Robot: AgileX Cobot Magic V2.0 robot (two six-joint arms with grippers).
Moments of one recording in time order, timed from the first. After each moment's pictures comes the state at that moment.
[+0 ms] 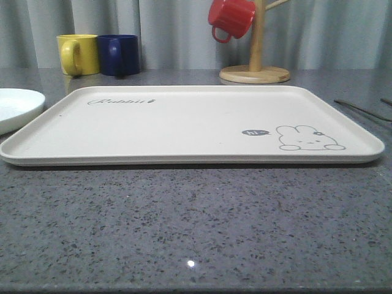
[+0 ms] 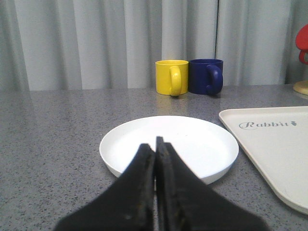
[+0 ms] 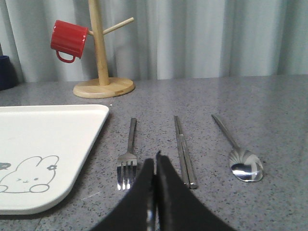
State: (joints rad) left arm -0.03 -0.01 0.00 0.00 0.02 -0.04; right arm 0.01 -0.01 0.02 0.02 0.02 0.07
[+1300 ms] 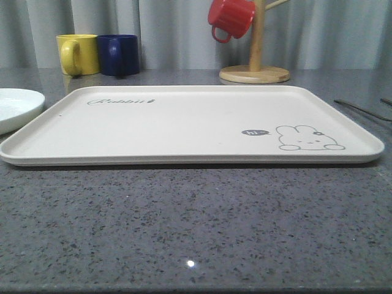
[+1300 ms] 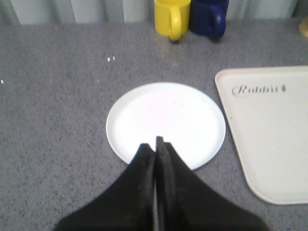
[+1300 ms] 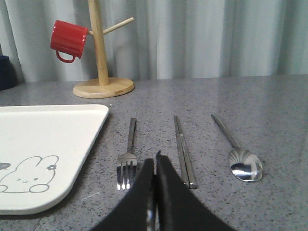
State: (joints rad) left arm -0.03 0.56 -0.82 0.00 0.82 -0.04; right arm 0.01 -0.01 0.02 0.02 0.02 0.07
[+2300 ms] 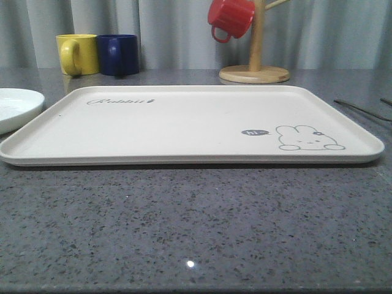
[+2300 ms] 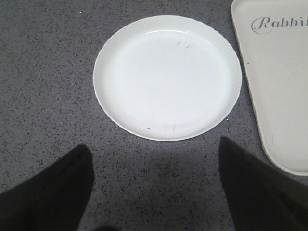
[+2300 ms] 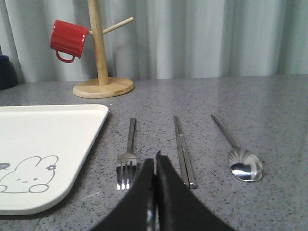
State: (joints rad) left arm -0.03 0.82 -0.88 0.01 0.89 -0.03; right arm 0.01 -0.01 0.02 0.02 0.02 0.07
